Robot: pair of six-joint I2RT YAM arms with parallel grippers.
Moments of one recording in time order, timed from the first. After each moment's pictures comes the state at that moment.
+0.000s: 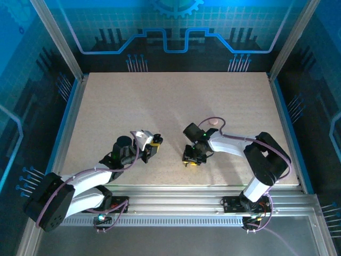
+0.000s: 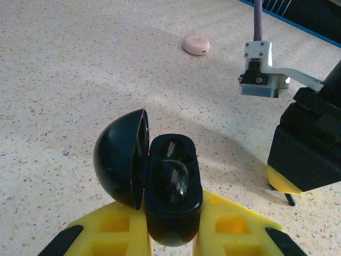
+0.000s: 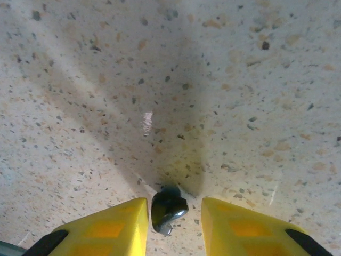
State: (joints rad) left arm -0.50 1.11 0.24 0.48 0.31 -0.06; right arm 0.72 1.66 0.90 -0.60 -0.26 0.95
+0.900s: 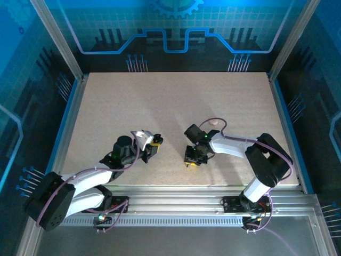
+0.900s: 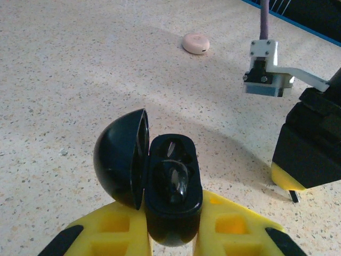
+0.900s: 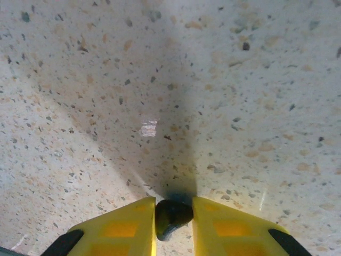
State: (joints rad) left arm -0.51 1.13 0.25 0.48 0.31 -0.06; right arm 0.72 1.62 0.86 -0.56 -0.23 0.95
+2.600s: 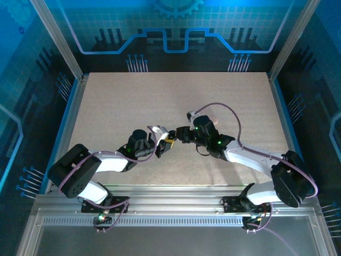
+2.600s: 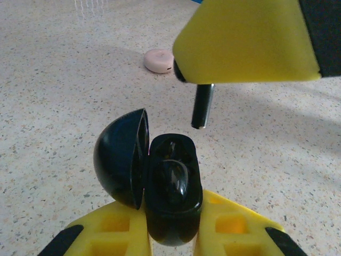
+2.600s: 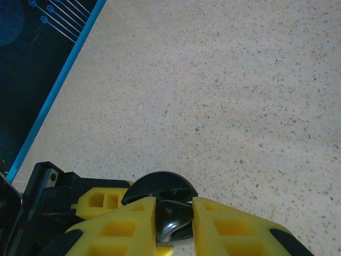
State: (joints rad) left arm -0.60 1.49 0.41 0.73 0.34 -0.04; right arm 0.73 1.36 0.76 0.07 -0.06 0.63
